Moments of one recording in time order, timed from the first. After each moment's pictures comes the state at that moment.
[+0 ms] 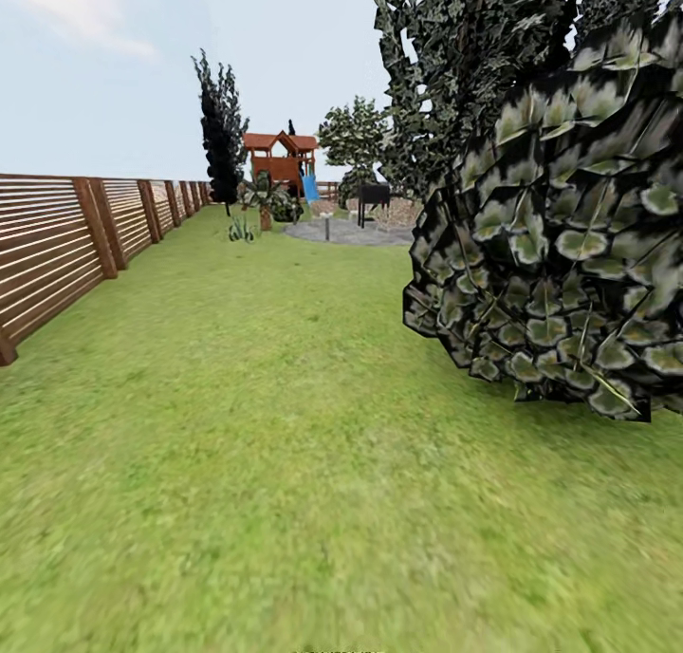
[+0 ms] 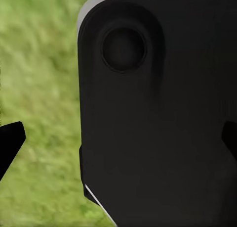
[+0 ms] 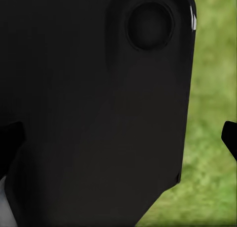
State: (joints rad) left arm -0.01 0.01 0.01 -0.01 0.00 -0.06 0.00; right arm 0.00 0.02 -0.01 0.01 0.00 -0.06 0.01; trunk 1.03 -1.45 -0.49
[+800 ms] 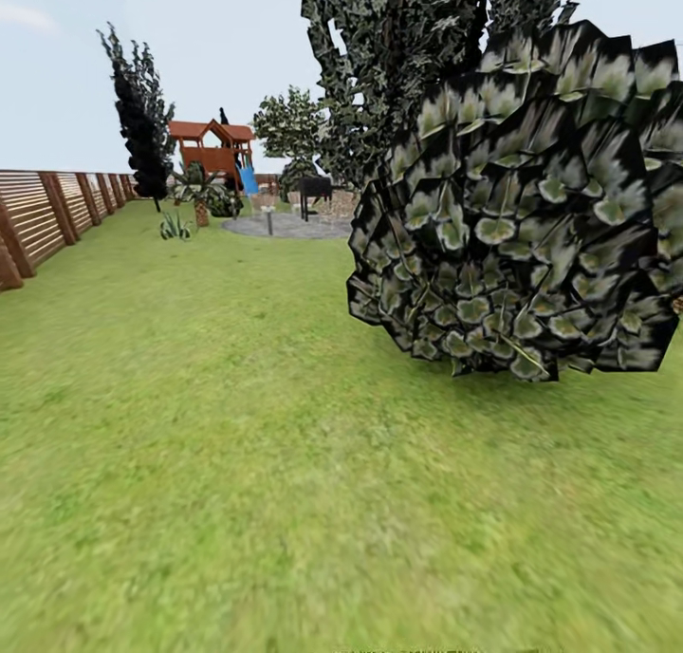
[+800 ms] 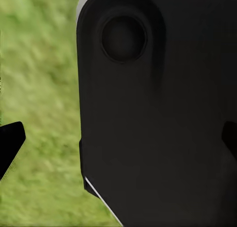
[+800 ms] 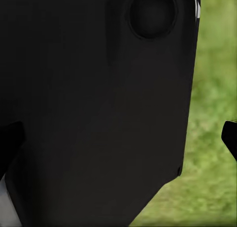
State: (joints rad) left arm -0.01 0.01 0.01 -0.01 0.00 -0.06 0.00; right arm 0.00 0.02 -0.01 0.01 0.00 -0.06 0.01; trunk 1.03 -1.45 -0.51
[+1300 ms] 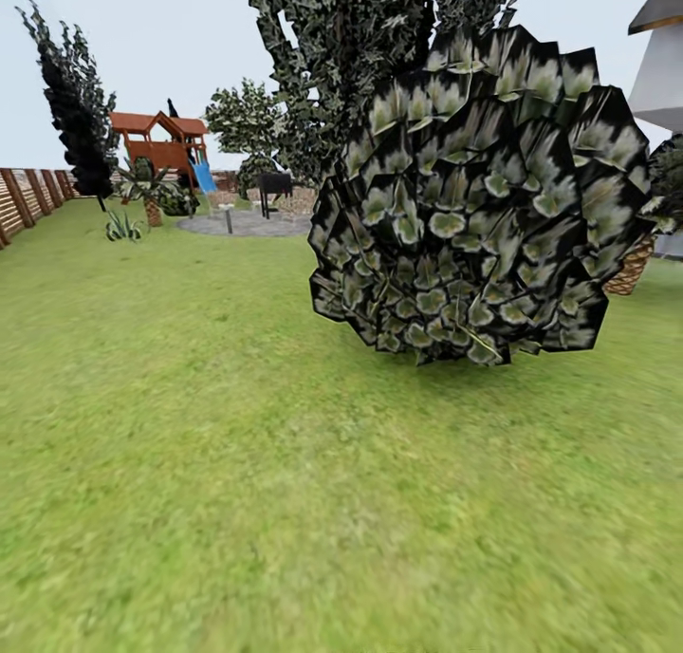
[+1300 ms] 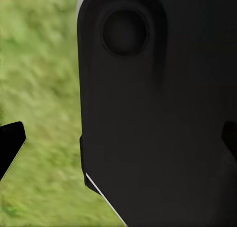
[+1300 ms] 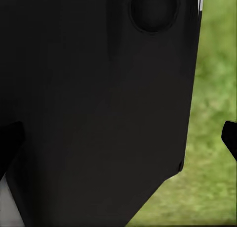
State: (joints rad) left arm -0.01 0.02 0.01 -0.01 0.00 -0.06 0.00; right arm 0.00 0.02 -0.01 0.01 0.00 -0.06 0.01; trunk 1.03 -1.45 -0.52
